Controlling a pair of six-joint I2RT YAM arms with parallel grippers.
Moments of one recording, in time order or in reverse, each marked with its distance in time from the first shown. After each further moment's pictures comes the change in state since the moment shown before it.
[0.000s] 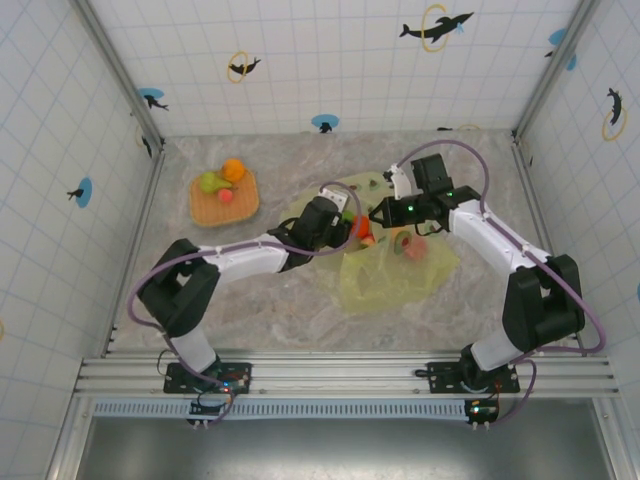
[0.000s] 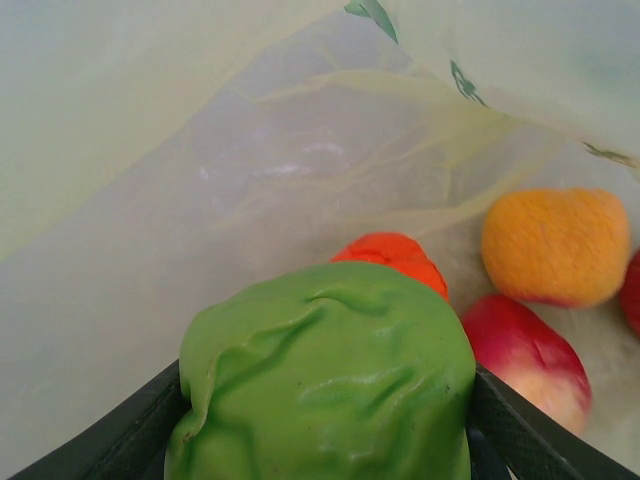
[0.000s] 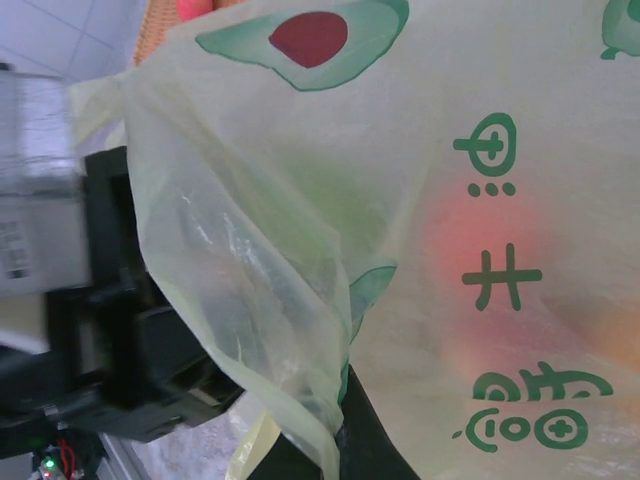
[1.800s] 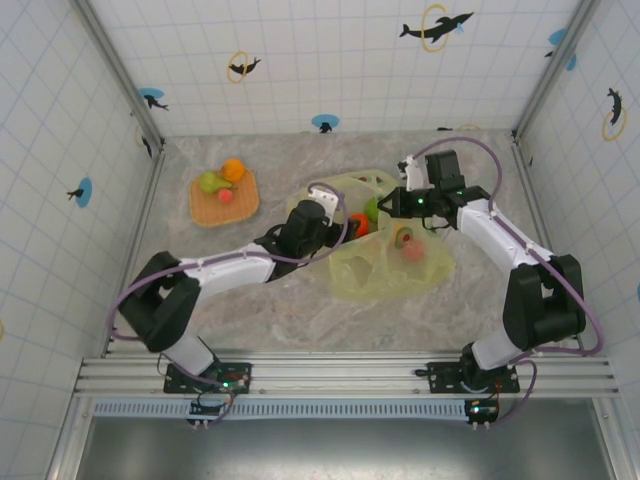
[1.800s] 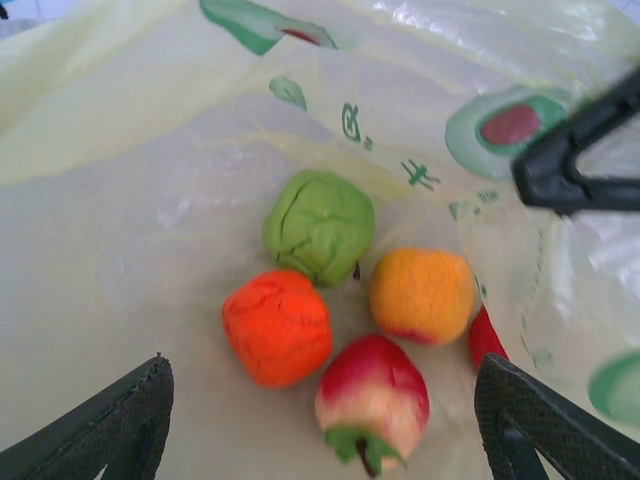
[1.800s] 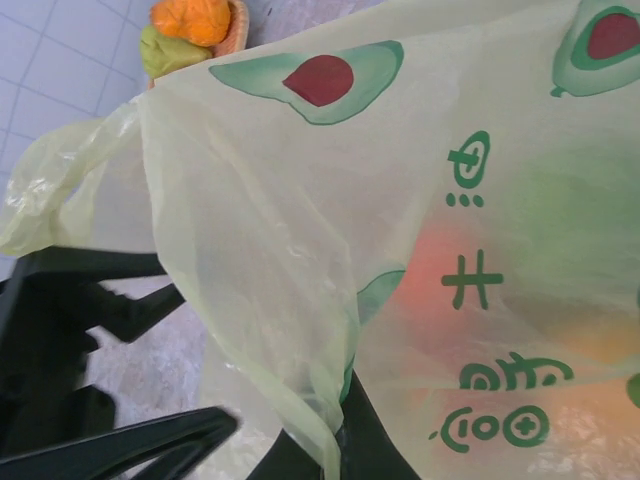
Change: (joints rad) left arm 0.000 -0.173 -0.133 0.104 0.130 -0.100; right arm -0.074 0.002 -0.022 0.098 -0.010 0.077
